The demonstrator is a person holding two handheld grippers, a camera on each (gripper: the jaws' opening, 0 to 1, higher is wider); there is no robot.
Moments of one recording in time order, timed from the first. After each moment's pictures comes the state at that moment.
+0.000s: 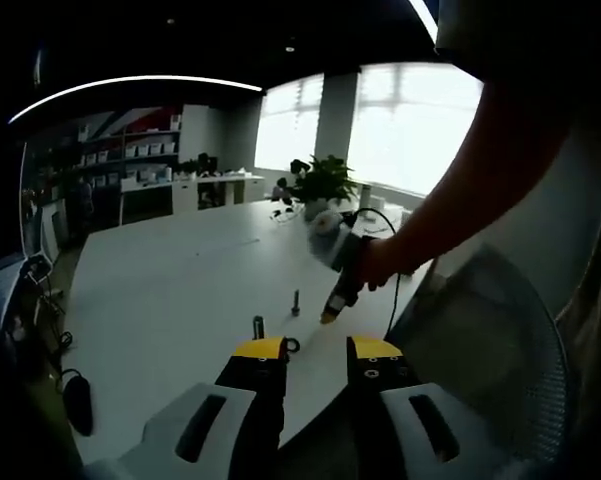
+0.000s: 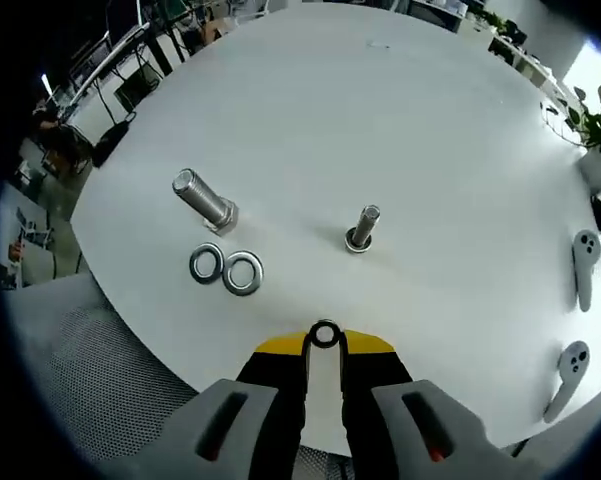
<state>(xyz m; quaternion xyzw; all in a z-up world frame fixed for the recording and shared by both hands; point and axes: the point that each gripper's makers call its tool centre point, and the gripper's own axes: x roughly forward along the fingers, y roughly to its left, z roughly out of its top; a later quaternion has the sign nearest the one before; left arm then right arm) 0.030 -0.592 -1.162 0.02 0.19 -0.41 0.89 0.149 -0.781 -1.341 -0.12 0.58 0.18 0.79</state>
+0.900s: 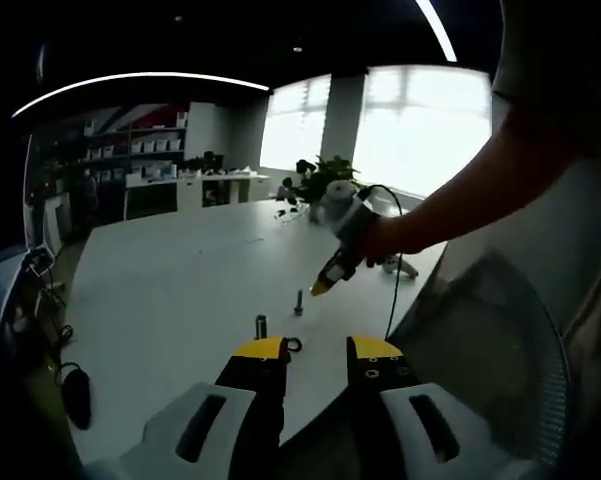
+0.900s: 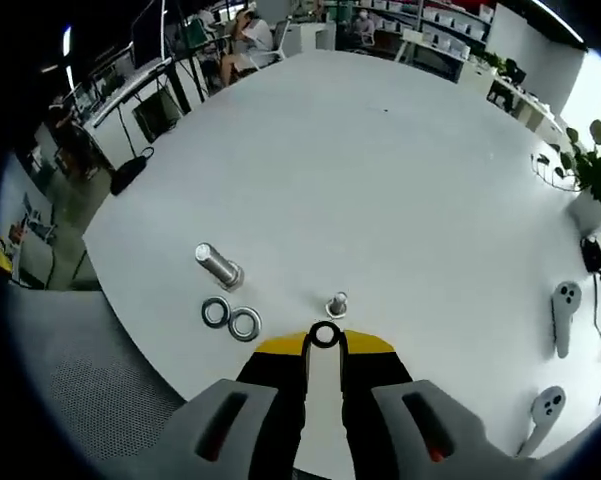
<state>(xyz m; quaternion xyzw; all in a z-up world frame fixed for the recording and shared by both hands) 0.033 -0.589 -1.164 0.01 0.20 -0.40 0.89 0.185 -0.755 -1.282 -0.14 0.49 0.22 0.83</state>
